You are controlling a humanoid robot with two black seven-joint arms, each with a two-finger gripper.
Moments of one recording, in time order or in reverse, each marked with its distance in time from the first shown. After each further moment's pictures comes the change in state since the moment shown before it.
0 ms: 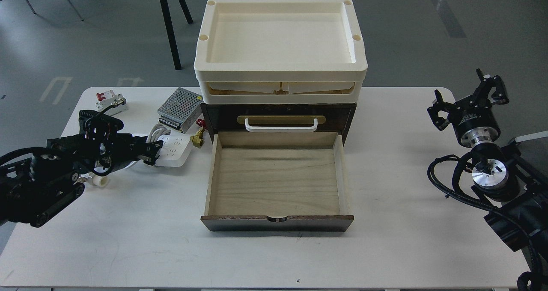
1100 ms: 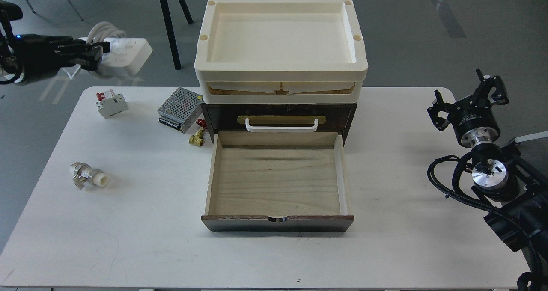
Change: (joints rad) left arm -0.426 0.469 -0.015 -0.398 -0.227 -0.177 -0.089; right arm -0.001 0.000 -0.001 -0.001 -0.001 0.000 0.000
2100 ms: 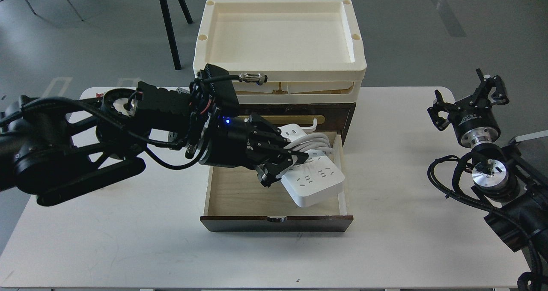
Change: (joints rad) left arm 0.078 -0.450 0.037 -0.491 0.173 -0.146 0.052; right arm 0.001 0.000 0.001 -0.001 0.000 0.000 0.001
